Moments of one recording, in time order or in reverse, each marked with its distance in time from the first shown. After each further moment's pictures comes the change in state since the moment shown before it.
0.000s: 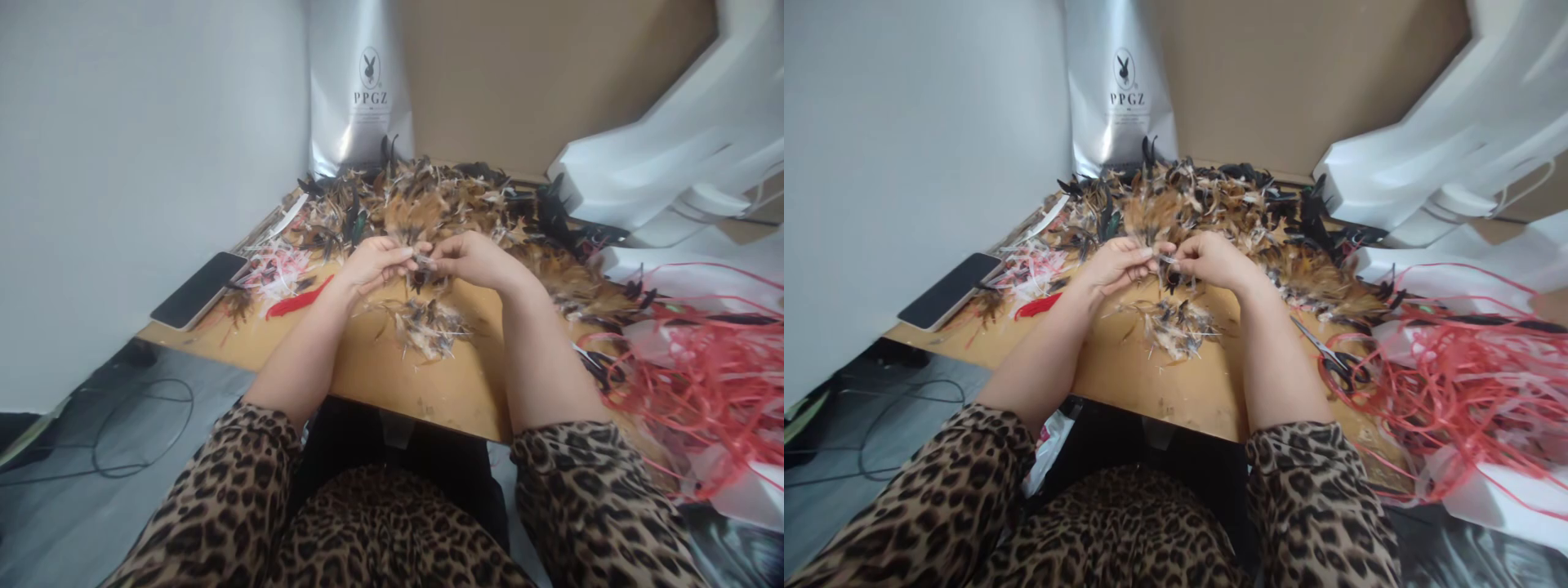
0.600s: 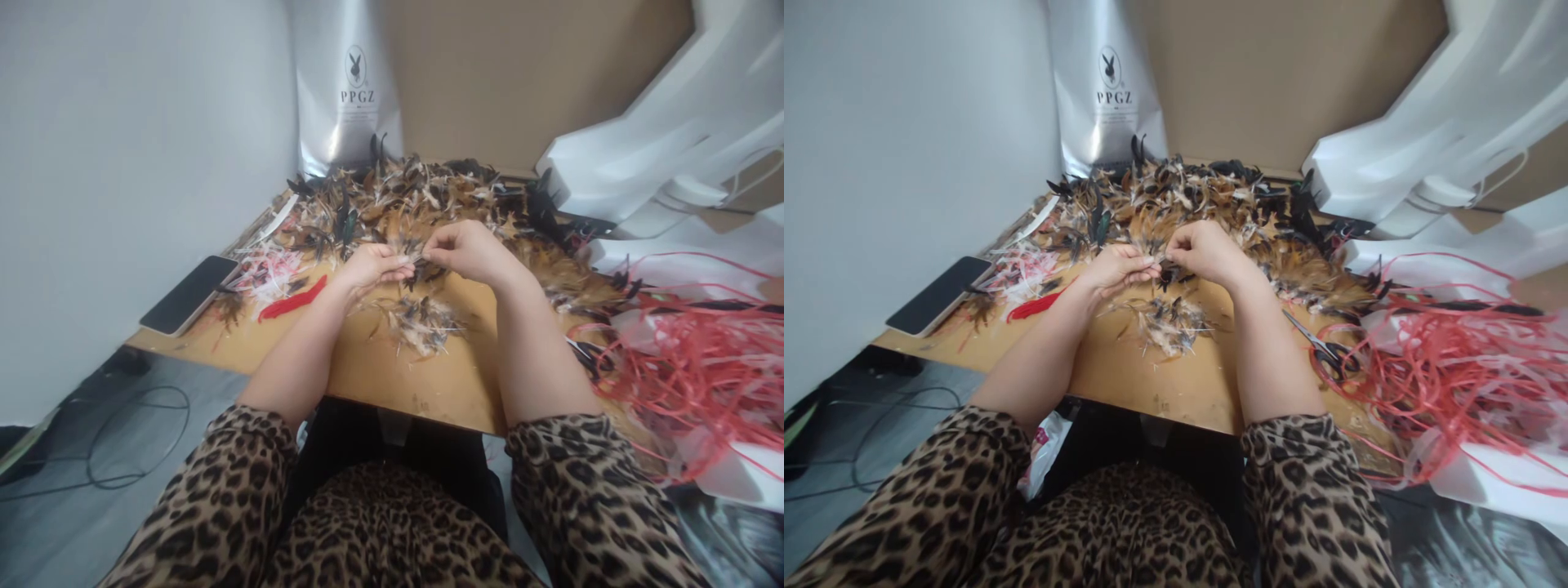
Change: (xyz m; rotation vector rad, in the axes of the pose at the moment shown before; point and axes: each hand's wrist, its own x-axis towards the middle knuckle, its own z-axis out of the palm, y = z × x) left_hand 0.009 -0.017 0.000 0.078 0.109 -0.149; right_hand -0.010 -0.014 -0.004 -0.105 0.162 -0.041
